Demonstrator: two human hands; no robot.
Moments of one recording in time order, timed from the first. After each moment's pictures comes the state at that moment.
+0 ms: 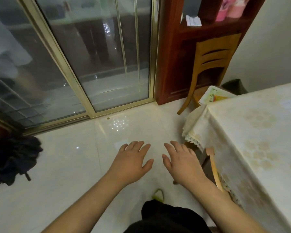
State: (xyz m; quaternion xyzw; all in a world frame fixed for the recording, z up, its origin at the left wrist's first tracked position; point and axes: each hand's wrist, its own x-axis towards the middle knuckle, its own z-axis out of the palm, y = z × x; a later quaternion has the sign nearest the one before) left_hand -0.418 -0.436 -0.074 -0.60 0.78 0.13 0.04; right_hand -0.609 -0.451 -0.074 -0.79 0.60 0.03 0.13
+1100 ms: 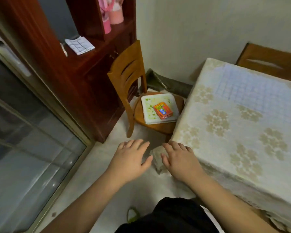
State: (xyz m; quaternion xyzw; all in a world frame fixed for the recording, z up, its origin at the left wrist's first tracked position) left_hand -0.526 -0.923 -0.068 -0.25 0.96 0.11 0.04; right_hand -0.671 -0.795 -0.080 -0.48 0.87 0.01 0.11
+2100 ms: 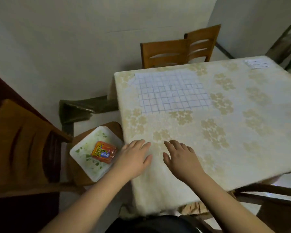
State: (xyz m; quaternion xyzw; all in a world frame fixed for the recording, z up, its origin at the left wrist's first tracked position) left_hand -0.904 -0.995 -0.082 0.10 0.98 0.11 0.11; right_hand -0.922 -0.808 -0.083 -0.16 0.98 -0.04 0.08
